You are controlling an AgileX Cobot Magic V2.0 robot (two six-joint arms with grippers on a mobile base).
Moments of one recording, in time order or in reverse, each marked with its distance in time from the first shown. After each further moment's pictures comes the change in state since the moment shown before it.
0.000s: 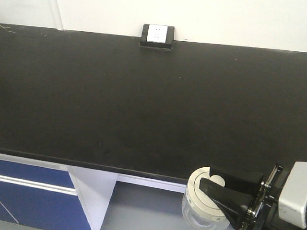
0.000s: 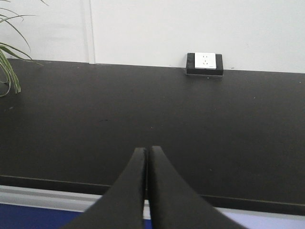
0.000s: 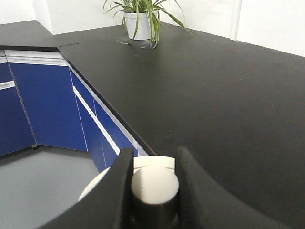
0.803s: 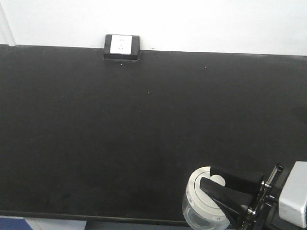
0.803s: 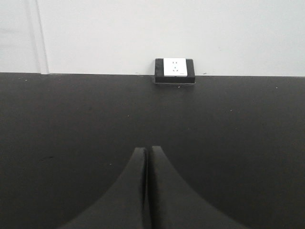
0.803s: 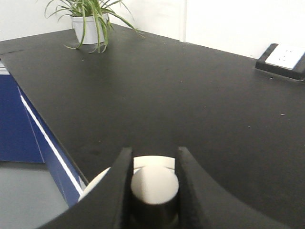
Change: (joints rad) left arm 0.000 0.000 0.000 0.000 0.003 0.000; right arm 0.000 0.000 0.000 0.000 0.000 0.000
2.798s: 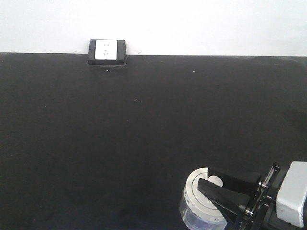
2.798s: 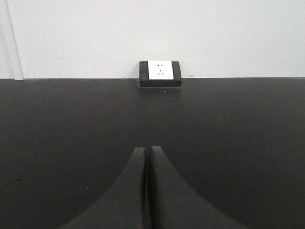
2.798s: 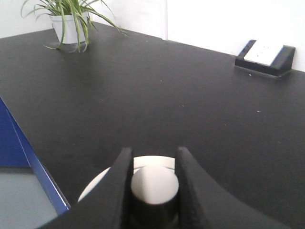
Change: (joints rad) left arm 0.000 0.000 0.004 0.000 0.003 0.000; right arm 0.000 0.019 0.001 0.000 -0.030 0.000
